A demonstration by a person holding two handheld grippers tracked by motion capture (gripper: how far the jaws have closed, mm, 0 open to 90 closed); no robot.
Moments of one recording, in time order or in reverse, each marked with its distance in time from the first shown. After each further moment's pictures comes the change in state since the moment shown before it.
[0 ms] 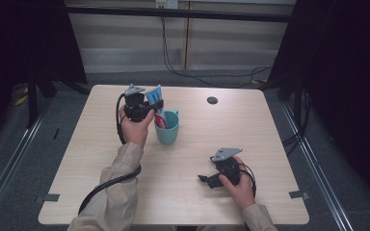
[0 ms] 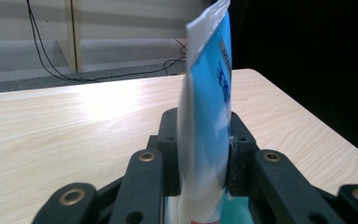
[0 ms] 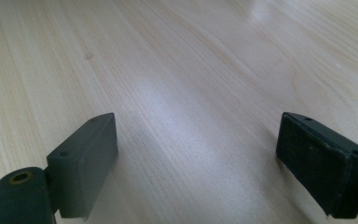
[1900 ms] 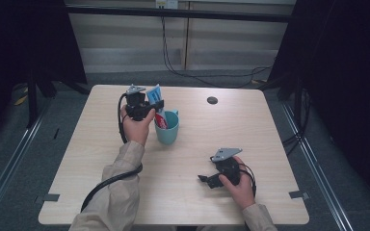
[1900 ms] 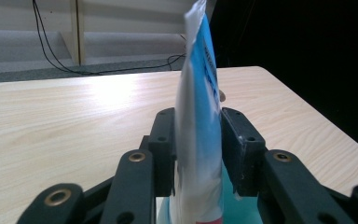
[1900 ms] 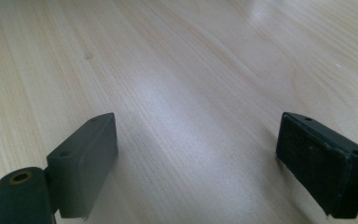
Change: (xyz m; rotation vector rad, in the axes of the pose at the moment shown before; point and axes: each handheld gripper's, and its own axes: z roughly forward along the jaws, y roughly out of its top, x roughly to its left) left arm 0.008 -0.003 0.013 0.013 0.018 -0.028; right arm 0.000 0.000 0.000 0.001 0.000 0.001
